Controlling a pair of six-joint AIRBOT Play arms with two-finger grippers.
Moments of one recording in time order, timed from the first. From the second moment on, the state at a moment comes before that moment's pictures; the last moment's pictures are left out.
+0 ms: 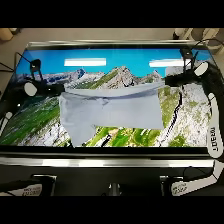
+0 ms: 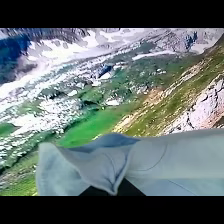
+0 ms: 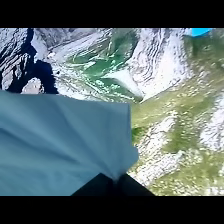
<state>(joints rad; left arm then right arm) -0.07 -1.42 1.21 1.40 -0.72 -1.74 -0.14 -1.68 1.60 -1.21 0.95 1.16</state>
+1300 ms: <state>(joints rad) 0.17 -1.55 1.03 1.08 -1.11 -1.45 -0.42 -1.68 1.36 -1.16 1.60 0.92</state>
